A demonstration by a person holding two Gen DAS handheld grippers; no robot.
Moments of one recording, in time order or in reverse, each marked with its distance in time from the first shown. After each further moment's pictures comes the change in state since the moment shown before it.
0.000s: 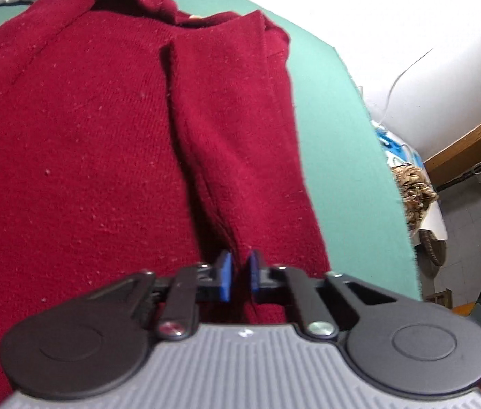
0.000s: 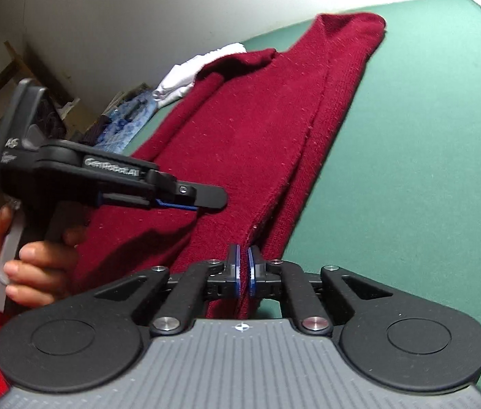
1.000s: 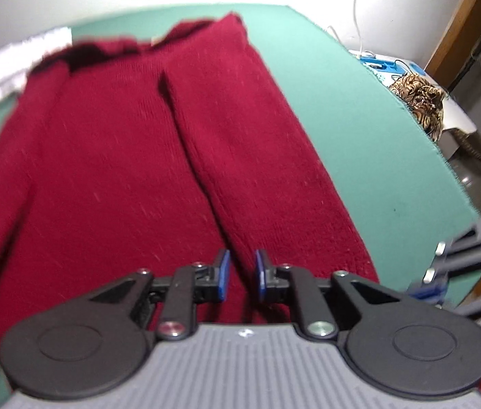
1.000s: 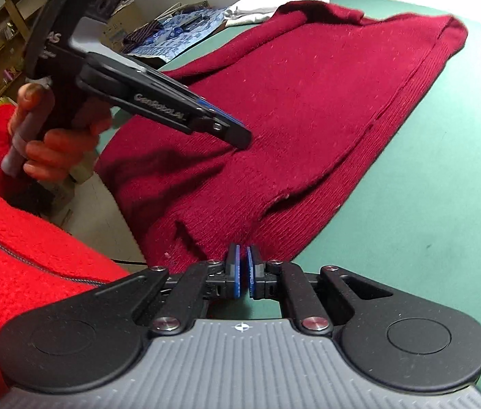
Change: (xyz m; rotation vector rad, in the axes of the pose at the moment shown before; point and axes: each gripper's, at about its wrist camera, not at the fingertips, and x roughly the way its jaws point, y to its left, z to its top) left arm -0.039 -0.019 -0.021 0.460 0.032 0.196; right arm -0.002 0.041 -0.028 -0.296 0.229 -0.030
